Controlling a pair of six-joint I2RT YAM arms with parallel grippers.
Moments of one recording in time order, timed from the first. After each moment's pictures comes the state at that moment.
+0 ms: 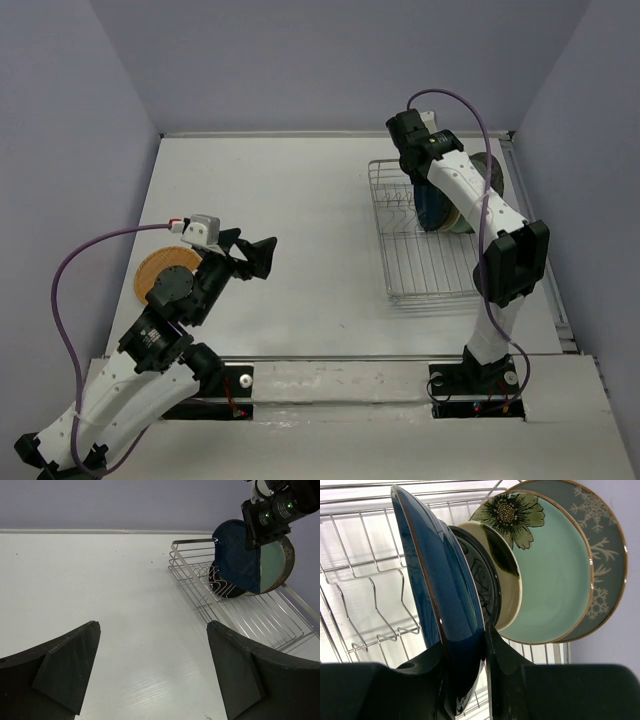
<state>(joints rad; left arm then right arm) -0.73 0.44 0.65 -0.20 -0.29 -0.29 0.41 1.87 1.88 -1.05 0.73 0.22</state>
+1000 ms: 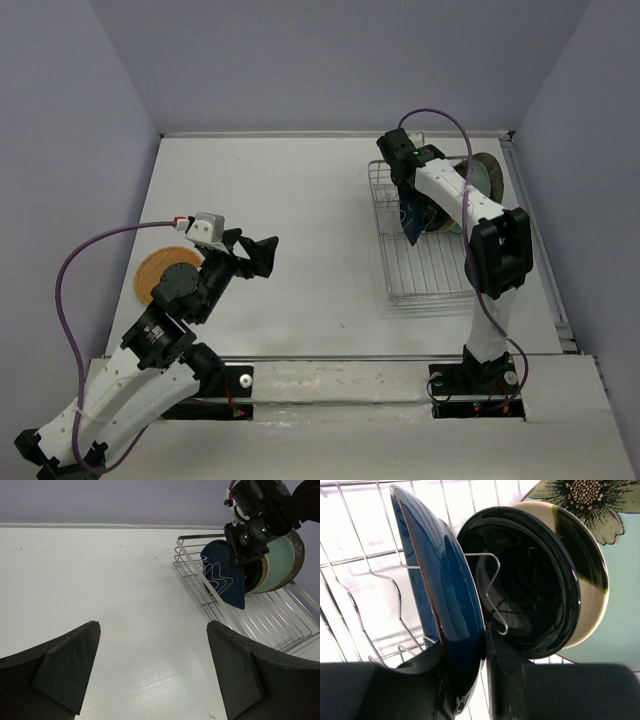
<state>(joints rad) -0.74 0.46 0.65 -0.21 -0.31 -0.29 0.41 1.97 1.75 -0.94 0.63 0.29</state>
